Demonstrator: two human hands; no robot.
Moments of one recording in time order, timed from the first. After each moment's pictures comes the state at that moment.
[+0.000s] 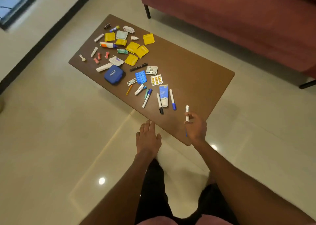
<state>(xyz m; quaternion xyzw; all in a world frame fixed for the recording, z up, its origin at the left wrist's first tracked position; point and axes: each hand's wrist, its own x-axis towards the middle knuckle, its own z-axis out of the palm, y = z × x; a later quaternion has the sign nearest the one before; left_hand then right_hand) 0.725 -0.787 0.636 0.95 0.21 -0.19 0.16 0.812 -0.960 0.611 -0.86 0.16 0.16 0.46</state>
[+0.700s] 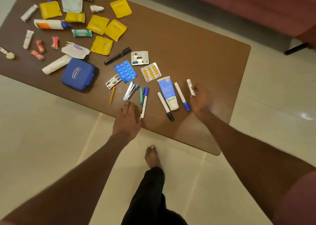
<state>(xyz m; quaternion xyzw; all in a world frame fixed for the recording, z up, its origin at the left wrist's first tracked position) 0.885 -0.569 0.439 0.95 0.07 -0.24 0.19 0.957 -0.853 0.429 -0.92 0.24 0.12 0.28</state>
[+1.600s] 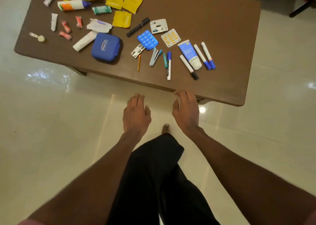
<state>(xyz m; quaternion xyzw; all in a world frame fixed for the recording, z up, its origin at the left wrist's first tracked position) 0.745 -0.458 0.486 0.97 0.00 -0.16 0.19 0.735 -0.646 0.489 -0.95 0.12 0.04 0.30</state>
